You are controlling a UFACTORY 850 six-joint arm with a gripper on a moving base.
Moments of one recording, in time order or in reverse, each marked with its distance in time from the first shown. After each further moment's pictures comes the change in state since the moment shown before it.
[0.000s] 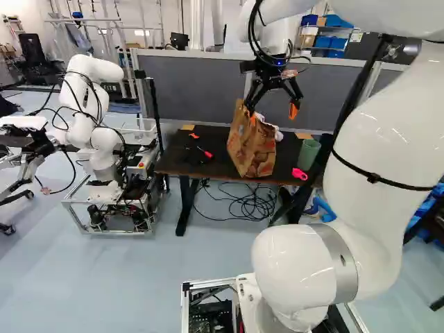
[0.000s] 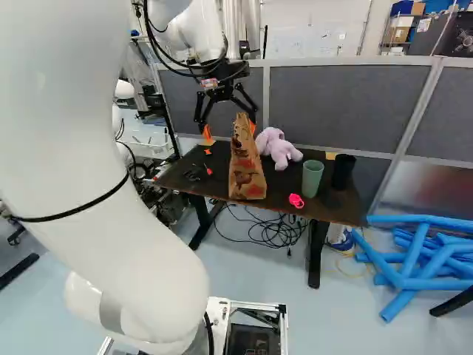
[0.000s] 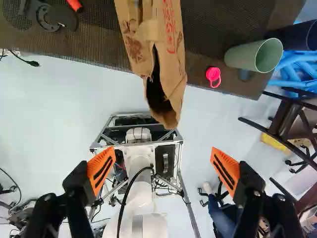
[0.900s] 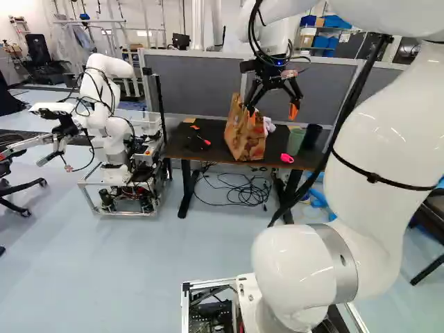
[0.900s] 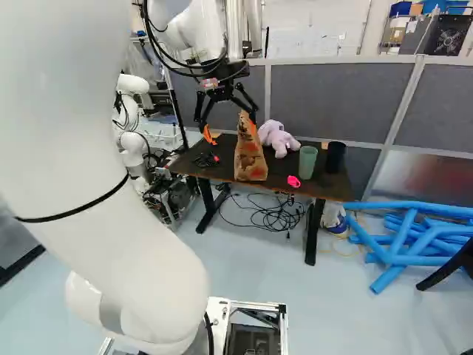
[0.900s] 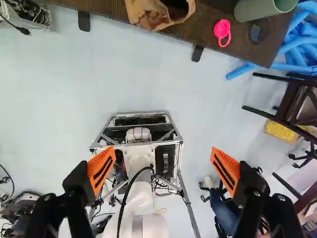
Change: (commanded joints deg) arm 0.0 0.0 0.0 0.0 0.0 0.0
